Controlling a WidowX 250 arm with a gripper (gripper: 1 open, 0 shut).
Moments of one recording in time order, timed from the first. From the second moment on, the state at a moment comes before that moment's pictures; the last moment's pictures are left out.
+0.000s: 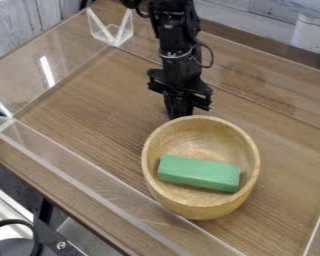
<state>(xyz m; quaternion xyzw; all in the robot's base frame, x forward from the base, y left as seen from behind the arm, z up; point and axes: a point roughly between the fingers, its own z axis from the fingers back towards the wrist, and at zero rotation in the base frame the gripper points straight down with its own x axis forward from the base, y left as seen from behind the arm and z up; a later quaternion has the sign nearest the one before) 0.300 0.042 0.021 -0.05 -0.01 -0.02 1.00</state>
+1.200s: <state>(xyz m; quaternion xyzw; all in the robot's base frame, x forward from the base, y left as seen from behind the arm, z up) 0.282 0.057 0.020 -0.09 0.05 0.06 0.99</state>
